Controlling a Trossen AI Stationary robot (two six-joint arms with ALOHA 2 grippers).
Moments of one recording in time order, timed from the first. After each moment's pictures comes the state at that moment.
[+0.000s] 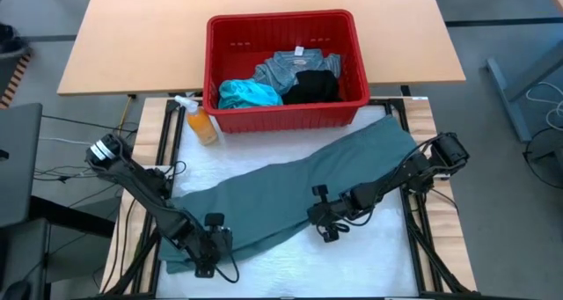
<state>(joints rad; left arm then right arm) -0.76 1.56 0.97 -0.54 -0.11 -0.70 0.38 1.67 0.85 -0.13 0.21 0.09</state>
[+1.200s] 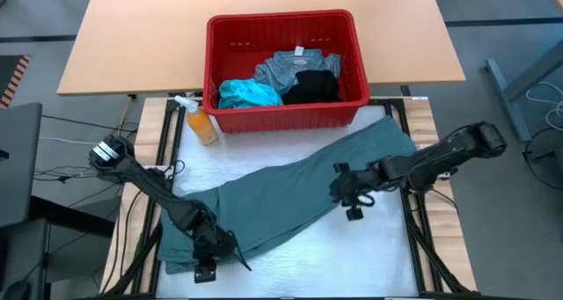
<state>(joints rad) -0.61 1.55 1.01 -0.51 0.56 -0.98 0.21 1.20 0.72 -0.44 0.05 0.06</state>
